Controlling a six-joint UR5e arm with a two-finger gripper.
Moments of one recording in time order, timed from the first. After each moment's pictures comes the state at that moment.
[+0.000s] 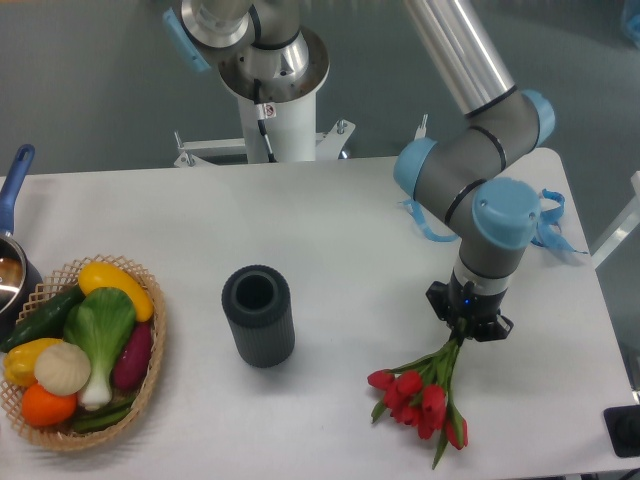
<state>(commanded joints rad) 2.68 -2.06 -1.54 -0.89 1.41 1.29</state>
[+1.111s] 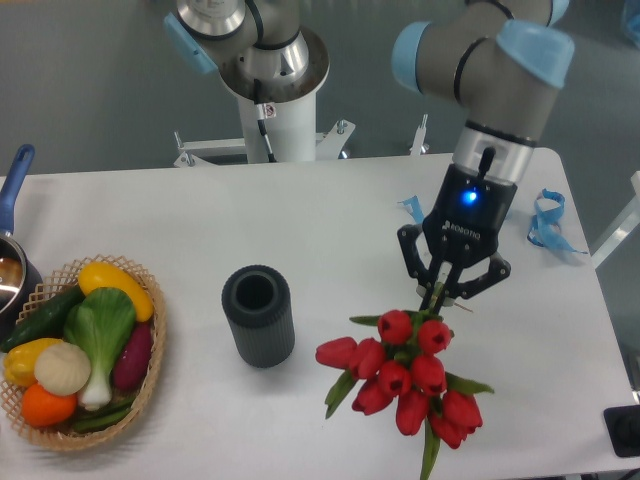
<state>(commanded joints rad) 2.76 -1.84 -1.55 -0.88 0.73 1.02</state>
